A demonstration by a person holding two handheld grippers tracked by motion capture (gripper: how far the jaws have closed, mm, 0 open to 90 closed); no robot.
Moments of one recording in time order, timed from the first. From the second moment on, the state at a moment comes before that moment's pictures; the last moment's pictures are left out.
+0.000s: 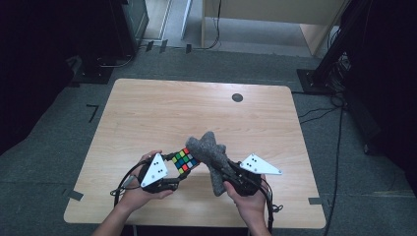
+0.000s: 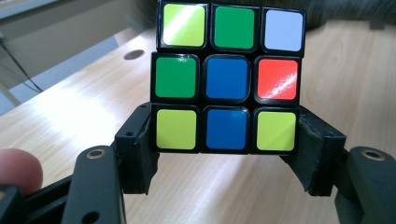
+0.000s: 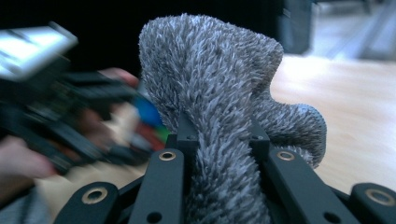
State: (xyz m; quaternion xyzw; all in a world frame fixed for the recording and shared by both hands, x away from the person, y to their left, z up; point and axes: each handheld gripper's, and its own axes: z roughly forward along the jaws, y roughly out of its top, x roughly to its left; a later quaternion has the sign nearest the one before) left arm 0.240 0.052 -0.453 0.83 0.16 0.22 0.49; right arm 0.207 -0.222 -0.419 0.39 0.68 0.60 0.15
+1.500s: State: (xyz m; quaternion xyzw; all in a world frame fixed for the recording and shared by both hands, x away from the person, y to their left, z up) left arm 0.235 0.049 -0.445 0.82 0.14 0.18 0.52; right arm 0.218 -0.223 -0.429 0.45 0.66 0.59 0.06
